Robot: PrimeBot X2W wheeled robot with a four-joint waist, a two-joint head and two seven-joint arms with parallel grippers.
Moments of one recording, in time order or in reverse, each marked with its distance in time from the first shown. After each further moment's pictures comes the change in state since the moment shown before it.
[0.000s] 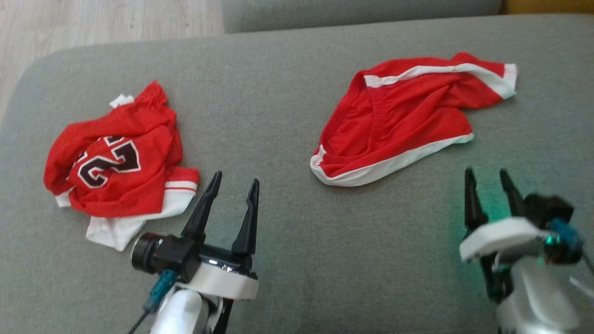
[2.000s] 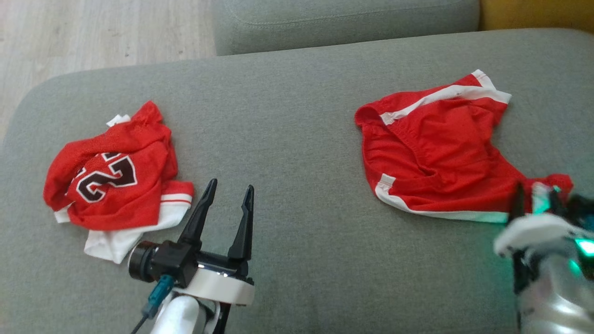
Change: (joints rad) left arm 0.007 -0.001 0.014 0.021 -0.002 0.002 0.000; right arm -0.209 0.001 -0.437 0.341 -0.280 0.000 -0.013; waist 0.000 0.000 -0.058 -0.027
